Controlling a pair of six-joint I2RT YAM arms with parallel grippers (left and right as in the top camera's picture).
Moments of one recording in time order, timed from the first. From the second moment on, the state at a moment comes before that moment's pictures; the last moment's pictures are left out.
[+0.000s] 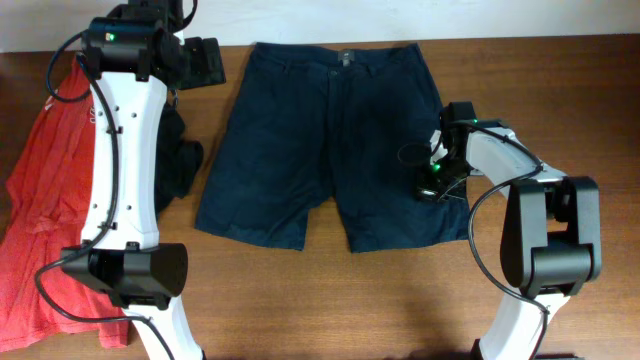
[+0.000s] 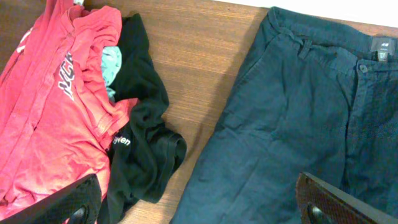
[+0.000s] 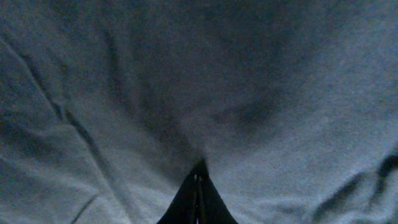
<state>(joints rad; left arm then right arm) -0.10 2.05 2.42 -1.39 -0.18 -0.23 0.04 2.03 1.33 -0.89 -0.25 0.22</state>
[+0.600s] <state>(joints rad) -0.10 2.05 2.42 -1.41 -0.16 -0.23 -0.25 2.03 1.33 -0.68 -0.22 0.24</state>
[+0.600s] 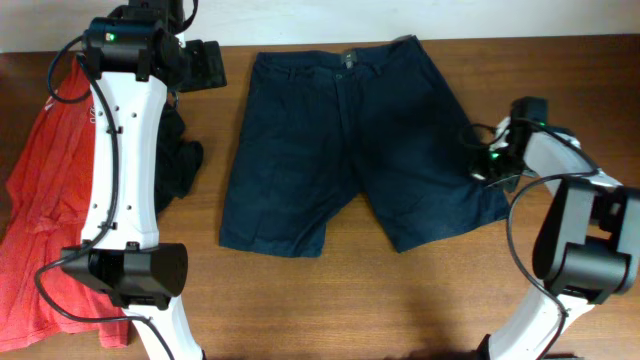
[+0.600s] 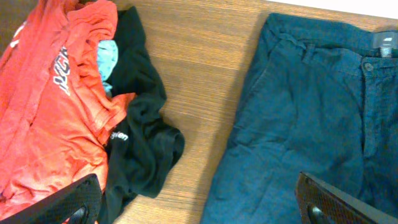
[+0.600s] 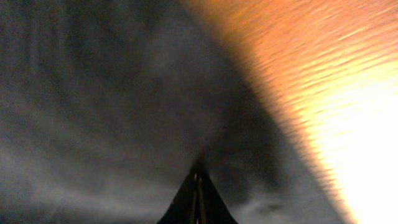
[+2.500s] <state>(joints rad) 0.20 2.05 2.45 -1.28 -0.10 -0.16 0.61 2.02 1.44 -0.98 -0.27 0.65</state>
